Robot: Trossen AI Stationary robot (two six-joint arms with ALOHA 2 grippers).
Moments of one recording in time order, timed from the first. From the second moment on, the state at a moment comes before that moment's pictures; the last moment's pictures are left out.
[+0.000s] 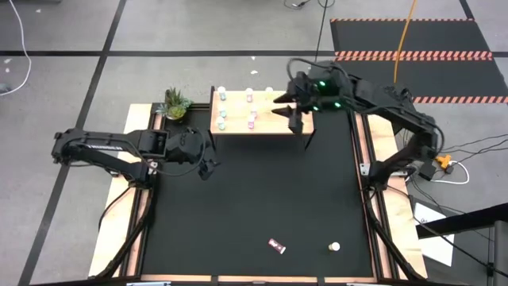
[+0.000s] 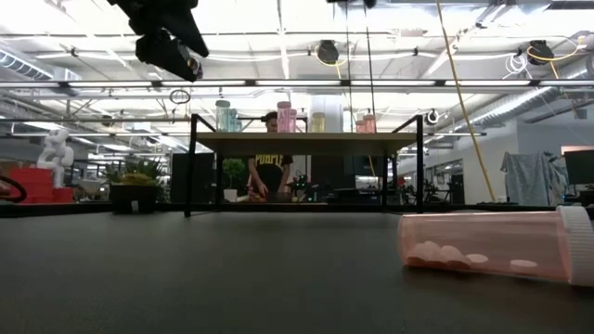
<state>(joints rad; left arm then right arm) -0.02 1.11 1.02 -0.72 -0.29 -0.43 -0.33 1.48 1.77 -0.81 -0.13 -0.10</state>
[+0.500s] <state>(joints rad) -0.24 1.27 1.02 -0.60 -0.29 -0.85 -0.31 1.08 1.17 -0.42 -0.21 -0.03</state>
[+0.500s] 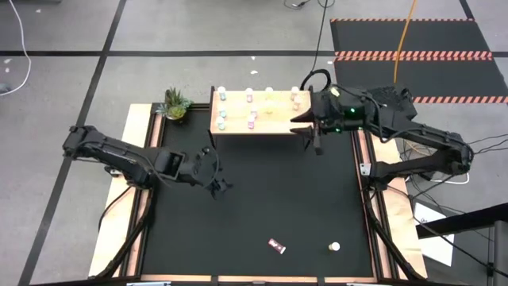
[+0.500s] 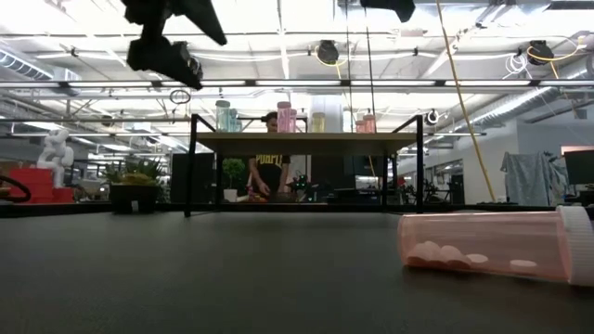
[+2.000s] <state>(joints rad) -0.43 1.90 1.08 0.41 -0.09 -0.07 0.69 1.21 1.11 -0.72 0.44 1.38</state>
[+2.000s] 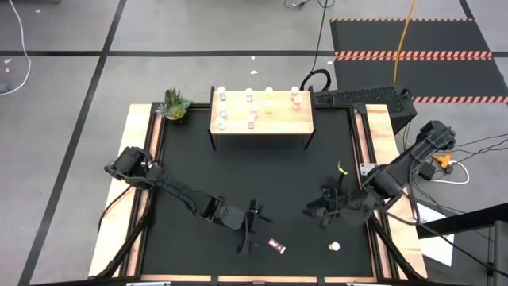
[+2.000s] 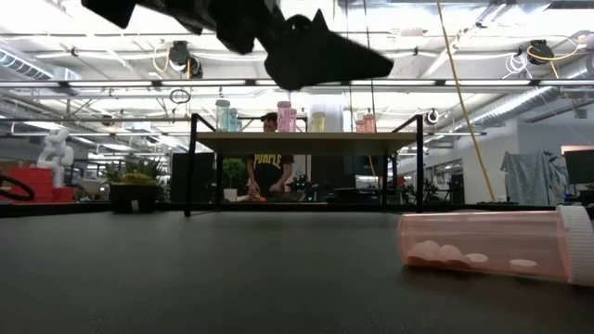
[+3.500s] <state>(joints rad) -0.40 1.89 1.10 0.19 -0.21 -0.22 1.02 1.57 1.03 -0.87 0.21 1.17</state>
